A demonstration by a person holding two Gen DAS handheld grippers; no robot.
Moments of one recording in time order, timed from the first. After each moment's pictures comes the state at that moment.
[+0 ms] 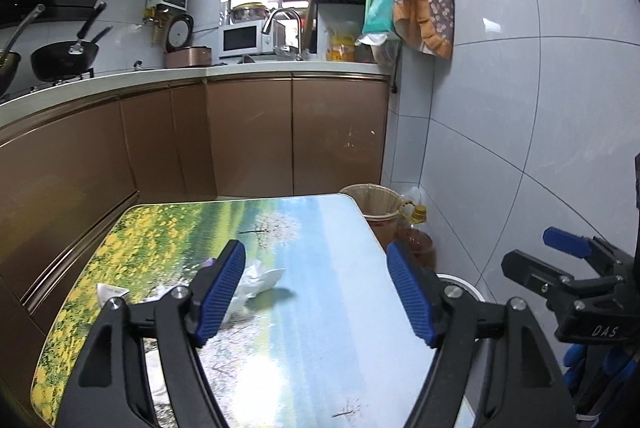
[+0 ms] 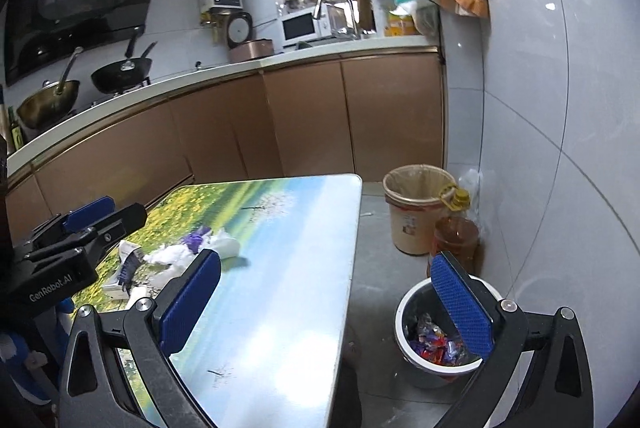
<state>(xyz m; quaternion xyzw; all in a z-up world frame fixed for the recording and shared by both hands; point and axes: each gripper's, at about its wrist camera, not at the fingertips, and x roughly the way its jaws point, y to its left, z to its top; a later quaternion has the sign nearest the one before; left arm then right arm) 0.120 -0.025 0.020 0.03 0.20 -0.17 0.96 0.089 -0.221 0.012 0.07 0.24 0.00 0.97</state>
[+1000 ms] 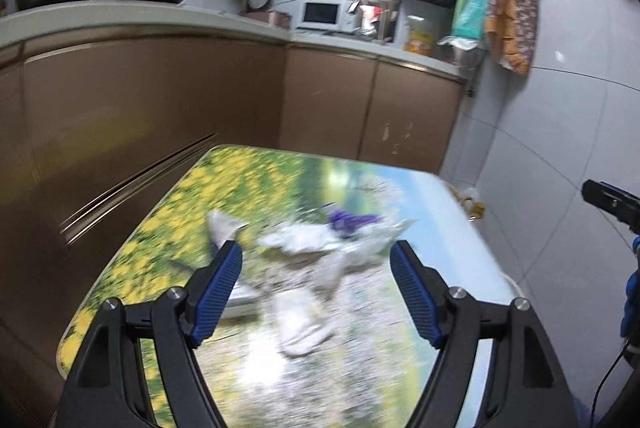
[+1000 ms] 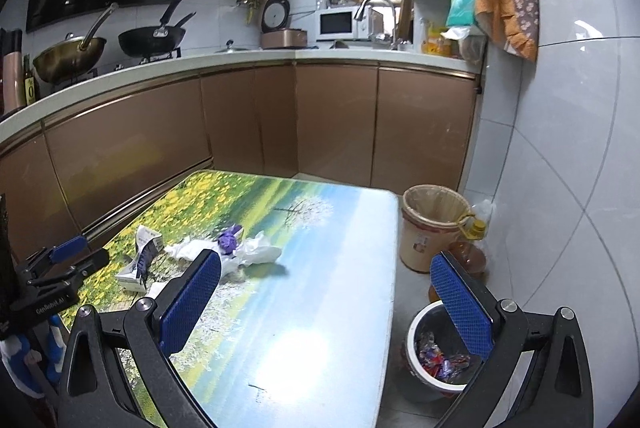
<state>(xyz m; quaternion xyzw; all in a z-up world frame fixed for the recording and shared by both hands) 0.117 0.152 -0.035 -0.05 0.26 -0.08 0.96 0.109 -0.144 0.037 -0.01 0.26 0.03 0.97</state>
